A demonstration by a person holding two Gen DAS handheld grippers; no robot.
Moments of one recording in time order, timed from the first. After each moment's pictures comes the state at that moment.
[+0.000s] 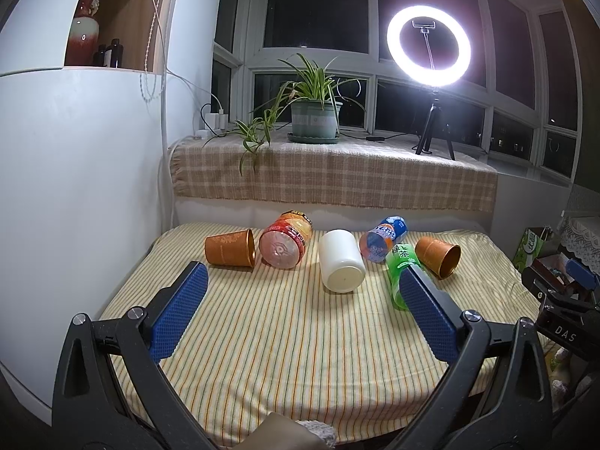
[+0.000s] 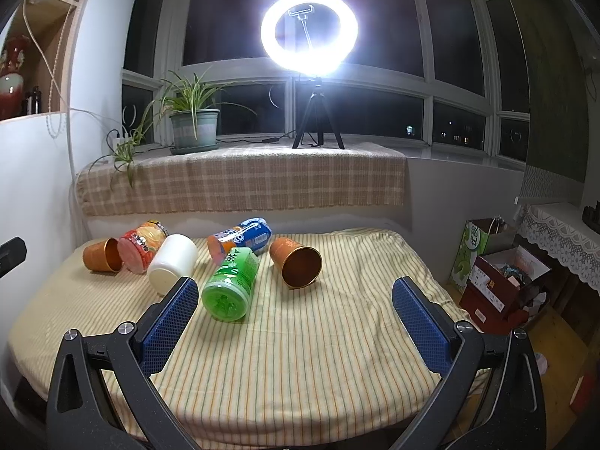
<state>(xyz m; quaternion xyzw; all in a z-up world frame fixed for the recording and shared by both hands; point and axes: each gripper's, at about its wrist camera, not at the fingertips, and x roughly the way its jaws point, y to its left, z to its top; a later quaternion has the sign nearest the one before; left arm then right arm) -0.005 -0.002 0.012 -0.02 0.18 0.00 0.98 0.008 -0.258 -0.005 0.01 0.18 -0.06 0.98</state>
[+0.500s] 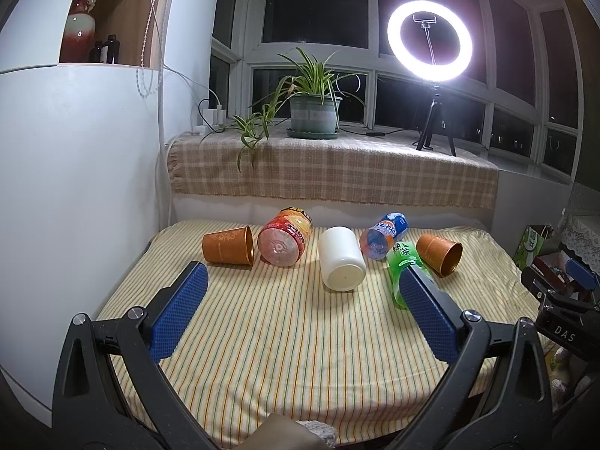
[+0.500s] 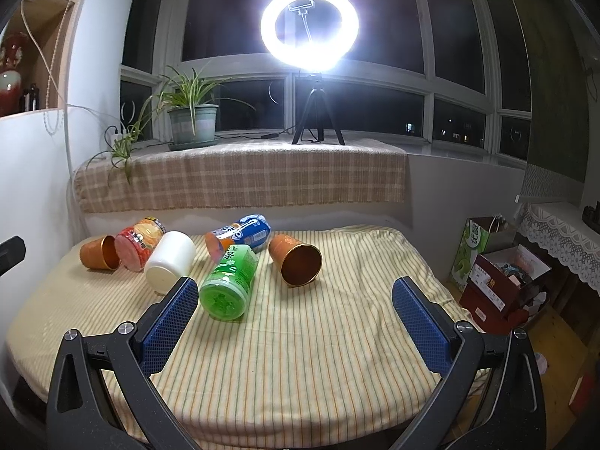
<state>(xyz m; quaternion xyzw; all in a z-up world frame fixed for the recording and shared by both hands) -0.001 -0.007 0.005 -0.02 0.19 0.00 0.98 0.011 -0.261 -0.011 0.01 0.19 -0.06 0.98</state>
